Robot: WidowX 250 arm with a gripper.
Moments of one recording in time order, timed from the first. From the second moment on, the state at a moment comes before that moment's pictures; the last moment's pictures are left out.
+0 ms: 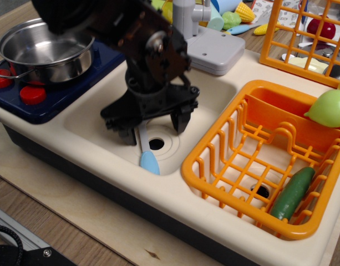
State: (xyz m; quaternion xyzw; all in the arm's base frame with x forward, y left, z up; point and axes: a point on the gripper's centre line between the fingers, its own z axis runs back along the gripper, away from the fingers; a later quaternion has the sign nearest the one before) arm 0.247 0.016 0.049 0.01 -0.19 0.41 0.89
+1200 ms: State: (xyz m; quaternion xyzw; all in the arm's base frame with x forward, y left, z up) arm 0.239 0.033 0.119 0.09 -0.10 0.41 0.90
